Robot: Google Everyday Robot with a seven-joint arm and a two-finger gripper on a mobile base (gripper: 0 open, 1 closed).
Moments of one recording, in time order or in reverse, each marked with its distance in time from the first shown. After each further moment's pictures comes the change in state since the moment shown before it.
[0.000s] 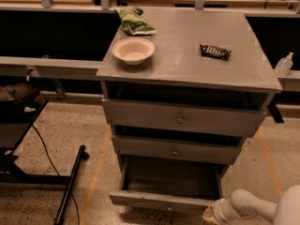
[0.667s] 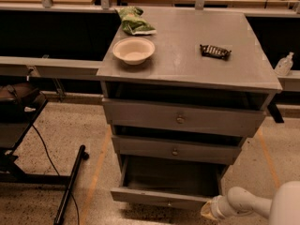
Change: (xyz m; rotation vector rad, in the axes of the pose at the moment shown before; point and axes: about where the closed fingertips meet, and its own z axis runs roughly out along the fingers) arm -0.009 -0.014 0.004 0.032 0.007 -0.012
